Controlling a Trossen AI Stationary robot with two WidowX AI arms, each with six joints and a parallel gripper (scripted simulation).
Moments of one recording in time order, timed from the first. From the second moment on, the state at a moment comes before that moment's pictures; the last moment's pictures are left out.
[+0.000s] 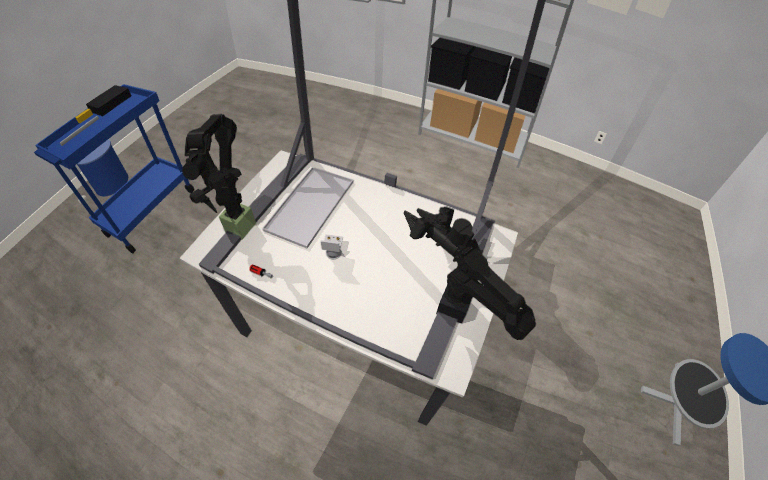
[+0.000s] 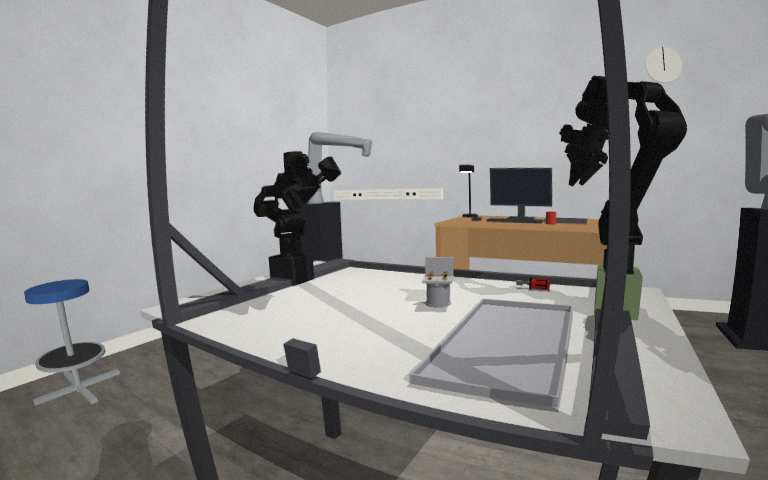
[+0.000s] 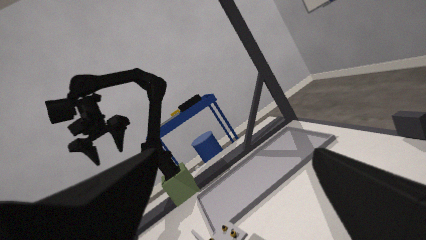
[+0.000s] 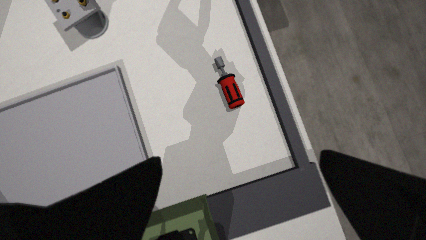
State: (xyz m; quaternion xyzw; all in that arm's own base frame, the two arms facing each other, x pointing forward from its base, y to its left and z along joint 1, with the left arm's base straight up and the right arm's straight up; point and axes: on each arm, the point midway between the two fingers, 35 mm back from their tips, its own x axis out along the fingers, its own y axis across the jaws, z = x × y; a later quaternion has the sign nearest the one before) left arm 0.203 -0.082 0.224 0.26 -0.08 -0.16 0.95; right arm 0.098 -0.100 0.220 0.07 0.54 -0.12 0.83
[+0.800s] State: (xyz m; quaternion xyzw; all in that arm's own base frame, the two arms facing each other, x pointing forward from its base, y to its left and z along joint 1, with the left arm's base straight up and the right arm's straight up) left arm 0.251 -0.117 0.291 0.08 -0.04 -0.21 0.97; right arm 0.124 -0.178 0.225 0.03 0.44 -0.28 0.86
